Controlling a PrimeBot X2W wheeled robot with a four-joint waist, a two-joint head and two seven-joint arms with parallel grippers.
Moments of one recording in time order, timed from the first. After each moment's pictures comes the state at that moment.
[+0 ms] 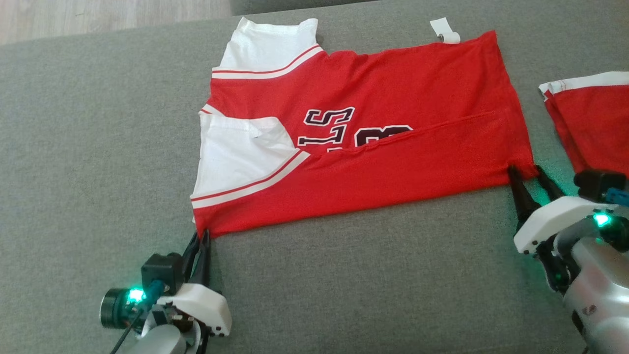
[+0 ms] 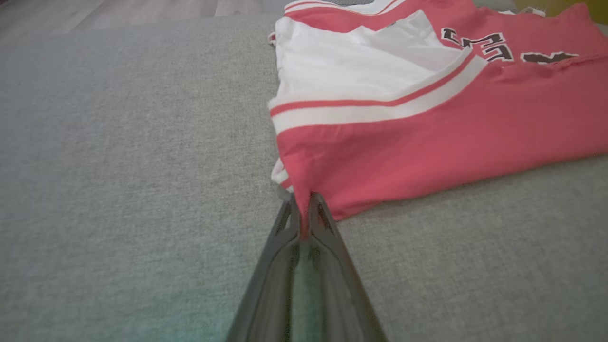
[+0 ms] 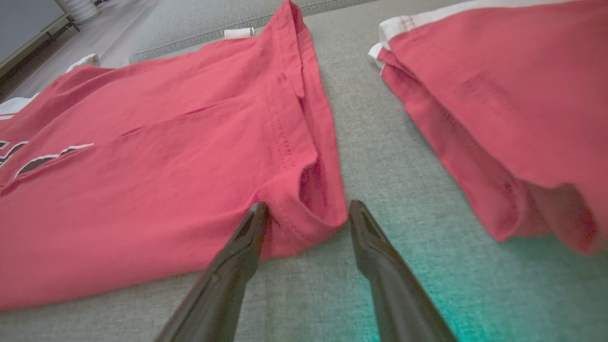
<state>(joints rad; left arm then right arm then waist) -0.24 0.35 -0.72 0.37 -0.66 0.32 -0.14 -0.54 -0.38 0.54 0.95 0.78 0.12 -0.21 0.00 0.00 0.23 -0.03</state>
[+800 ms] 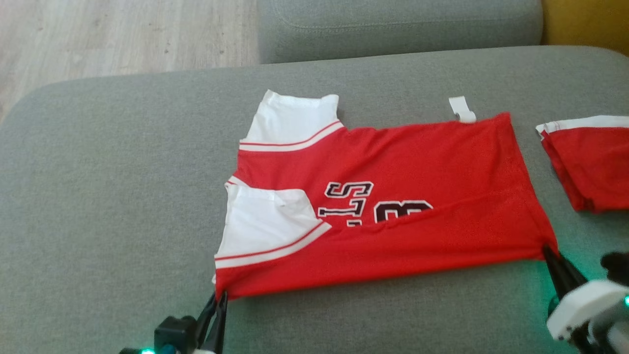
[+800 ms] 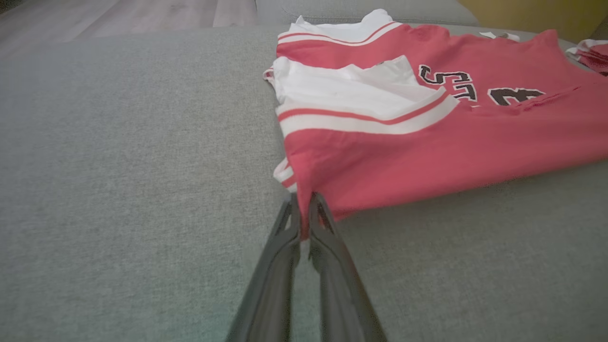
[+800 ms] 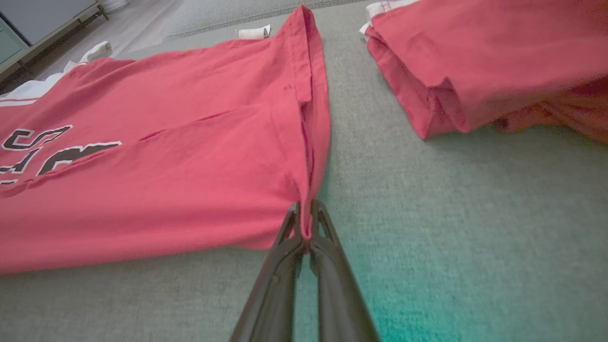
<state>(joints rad) -0.04 0.41 -0.79 0.18 -0.66 0.37 -0.13 -0.21 -0.52 0.56 0.75 0.82 0.12 -0.25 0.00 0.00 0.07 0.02</state>
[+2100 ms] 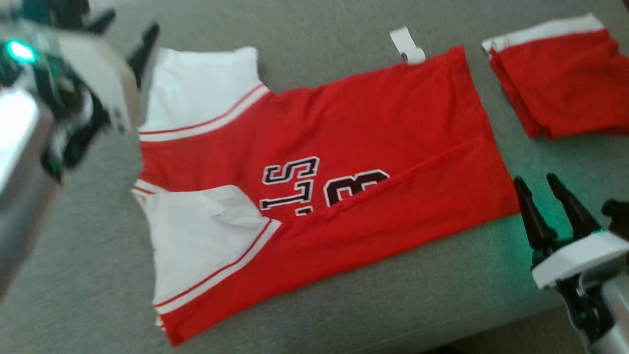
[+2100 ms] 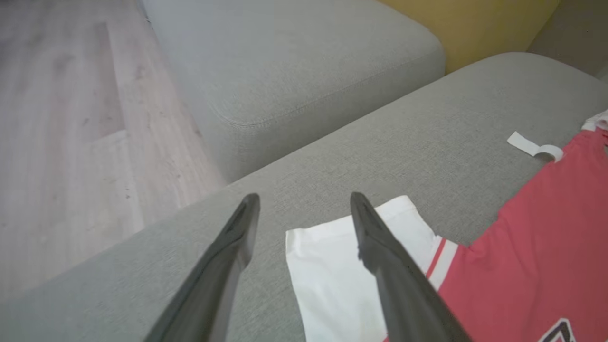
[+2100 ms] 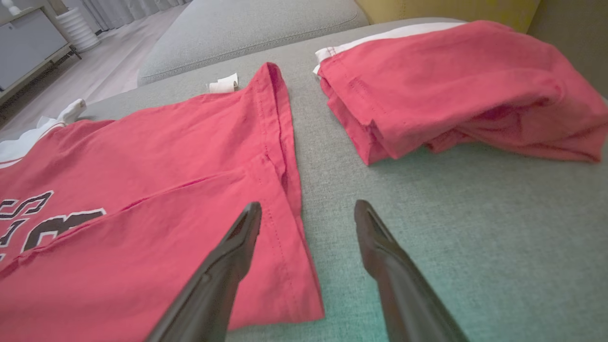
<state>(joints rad) -0.92 0.60 -0.69 0.28 -0.75 0.05 0.50 -0.14 -0.44 0.27 0.30 0.64 0.12 -0.11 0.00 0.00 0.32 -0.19</state>
